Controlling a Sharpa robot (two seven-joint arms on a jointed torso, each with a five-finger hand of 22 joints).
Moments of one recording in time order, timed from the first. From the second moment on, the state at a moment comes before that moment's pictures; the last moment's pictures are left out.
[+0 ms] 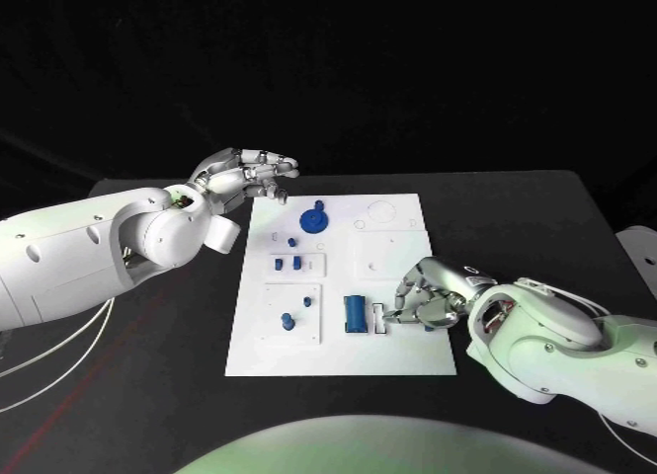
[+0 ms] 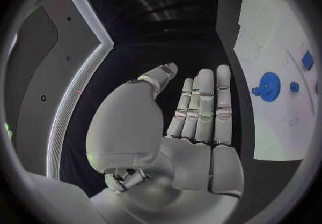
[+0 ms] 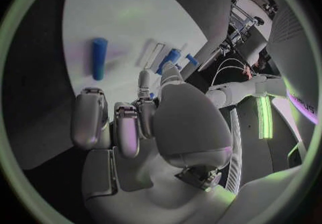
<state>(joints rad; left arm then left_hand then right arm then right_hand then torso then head) 1.20 -0.90 -0.03 1.46 -0.09 -0.09 0.30 1.28 -0.20 0.43 0.01 0.28 0.89 0.18 0.28 0.27 0.94 0.13 0.34 0.13 1.06 0.06 1.09 0.47 0.17 1.00 0.16 0.49 1.11 1.08 -0.98 -0.16 1.93 -1.45 -0.40 -0.51 1.32 -0.07 -0.15 0.29 0.26 1.14 0.04 0.24 0.67 1.47 -0.04 1.33 1.31 1.46 -0.10 1.56 1.31 0.08 1.47 0.02 1.22 1.31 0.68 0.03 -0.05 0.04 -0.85</state>
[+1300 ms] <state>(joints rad) 1.20 -0.91 -0.03 1.46 -0.09 -0.09 0.30 1.28 -0.20 0.43 0.01 0.28 0.89 0.18 0.28 0.27 0.94 0.13 0.34 0.13 1.06 0.06 1.09 0.47 0.17 1.00 0.16 0.49 1.11 1.04 -1.09 -0.17 1.92 -1.54 -0.44 -0.53 1.32 -0.07 -0.17 0.29 0.27 1.12 0.05 0.22 0.67 1.46 -0.03 1.30 1.31 1.47 -0.09 1.56 1.31 0.08 1.47 0.02 1.21 1.31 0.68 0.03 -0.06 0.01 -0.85</state>
